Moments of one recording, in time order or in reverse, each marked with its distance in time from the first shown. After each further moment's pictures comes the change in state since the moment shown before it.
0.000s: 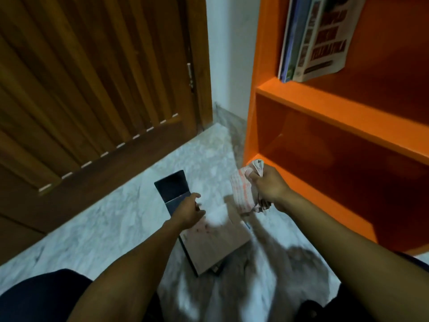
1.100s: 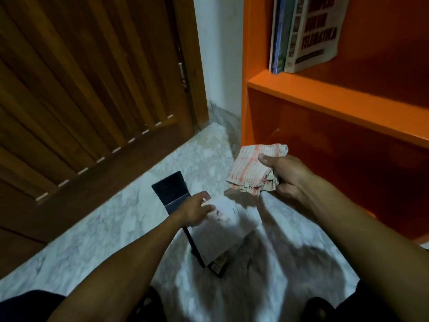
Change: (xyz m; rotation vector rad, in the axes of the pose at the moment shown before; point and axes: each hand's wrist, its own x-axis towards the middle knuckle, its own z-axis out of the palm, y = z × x) left_hand -0.012 0.042 -0.017 -0.015 -0.135 0.074; right_hand -0.007 -0.013 -0.038 0.831 0.046 0.337
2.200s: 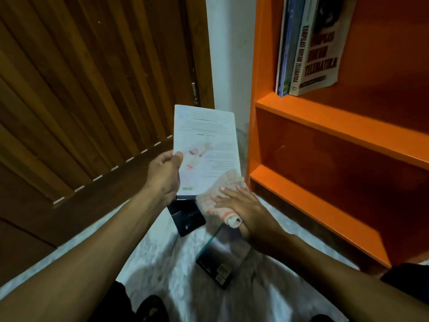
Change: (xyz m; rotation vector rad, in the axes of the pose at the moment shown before) left_hand -0.092 0.100 -0.116 -1.095 0.538 -0.045; right_hand -0.047 0.078 0.027 -1.175 -0.394 -1.138
